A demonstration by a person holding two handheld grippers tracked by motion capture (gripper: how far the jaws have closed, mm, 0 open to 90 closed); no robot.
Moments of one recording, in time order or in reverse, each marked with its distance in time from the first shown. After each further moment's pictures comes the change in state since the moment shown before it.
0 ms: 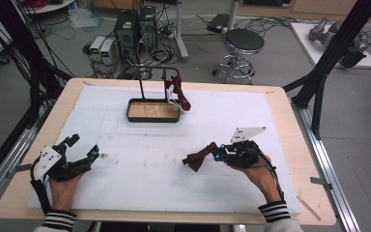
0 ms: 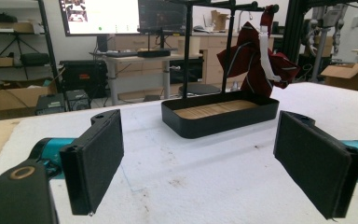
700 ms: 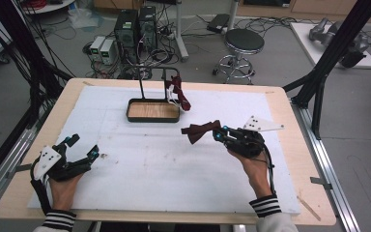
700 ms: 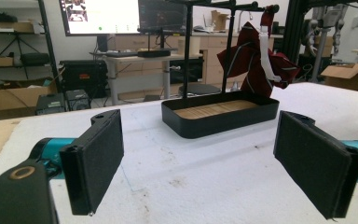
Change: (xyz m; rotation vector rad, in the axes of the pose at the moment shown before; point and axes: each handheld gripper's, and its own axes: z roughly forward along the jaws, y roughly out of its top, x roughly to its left) left arm 0.000 0.000 0.000 0.000 0.000 -0.001; right arm -0.003 0.019 -0.011 -0.370 -0.087 0.123
